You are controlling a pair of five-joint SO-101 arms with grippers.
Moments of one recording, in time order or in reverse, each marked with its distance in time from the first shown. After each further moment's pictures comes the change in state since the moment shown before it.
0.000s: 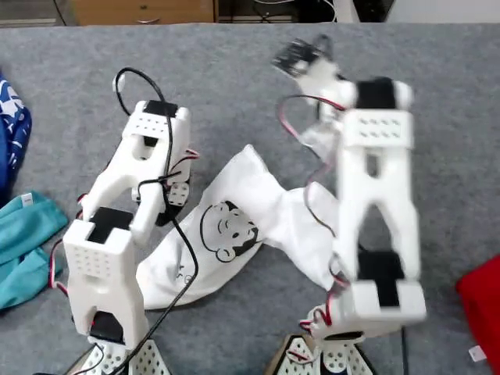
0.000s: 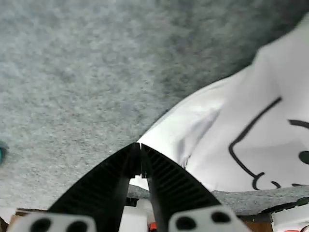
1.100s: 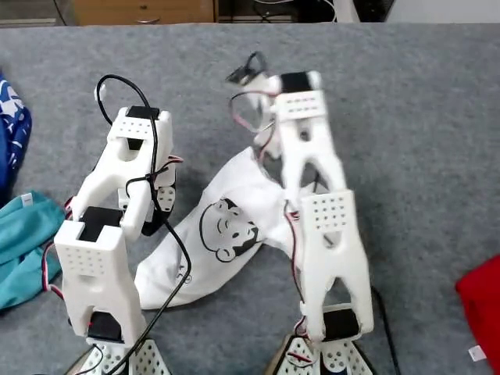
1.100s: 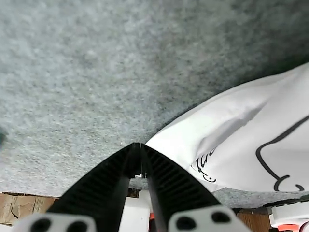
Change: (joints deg) left arm -3.3 0.0 4.0 0.0 0.0; right arm -3.1 50.3 -51.2 11.6 -4.5
